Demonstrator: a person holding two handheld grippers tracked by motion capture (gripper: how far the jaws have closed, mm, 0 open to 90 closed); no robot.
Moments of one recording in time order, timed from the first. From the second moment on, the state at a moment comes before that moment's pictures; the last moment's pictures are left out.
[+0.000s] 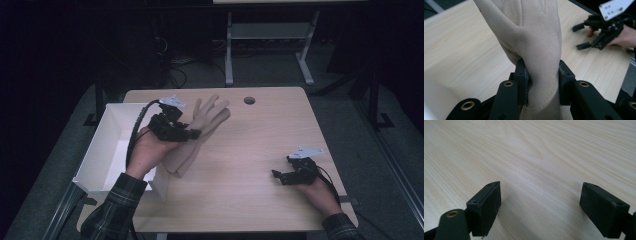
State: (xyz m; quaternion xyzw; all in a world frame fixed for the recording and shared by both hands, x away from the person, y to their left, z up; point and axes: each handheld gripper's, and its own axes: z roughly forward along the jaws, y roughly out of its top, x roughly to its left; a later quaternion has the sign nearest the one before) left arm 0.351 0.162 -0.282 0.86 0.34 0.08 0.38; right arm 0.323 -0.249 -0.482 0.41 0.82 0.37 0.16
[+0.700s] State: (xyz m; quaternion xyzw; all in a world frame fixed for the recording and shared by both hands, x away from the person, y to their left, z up) left arm 0.343 0.277 -0.285 0.80 0.44 0.13 0.39; right arm 0.323 -0.249 -0.482 0.41 0.82 0.36 0.16
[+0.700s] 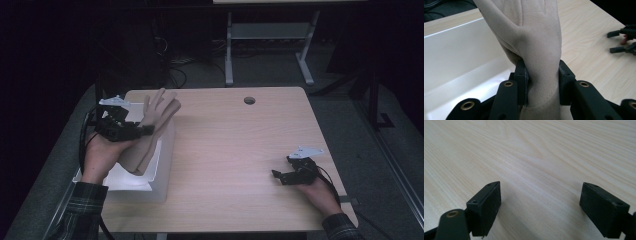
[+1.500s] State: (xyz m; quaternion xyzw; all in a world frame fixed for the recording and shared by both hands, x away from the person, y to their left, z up) left arm 0.351 0.322 -0.364 0.79 0.51 0.12 0.33; right arm 0.323 -0.249 -0.482 0.41 0.82 0.37 0.16
